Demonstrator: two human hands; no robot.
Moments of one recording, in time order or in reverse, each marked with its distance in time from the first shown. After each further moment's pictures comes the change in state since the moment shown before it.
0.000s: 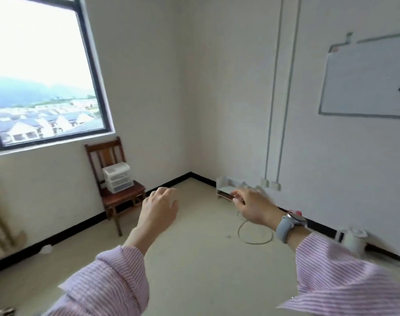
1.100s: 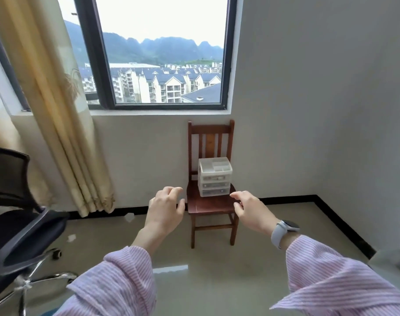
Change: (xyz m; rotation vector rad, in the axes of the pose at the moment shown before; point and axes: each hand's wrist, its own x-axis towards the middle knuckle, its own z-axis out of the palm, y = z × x) left_hand 0.477 -0.538 0.131 0.155 0.168 -0.646; right_hand 0.793 -0.203 0.363 0.127 -0.364 -0.548
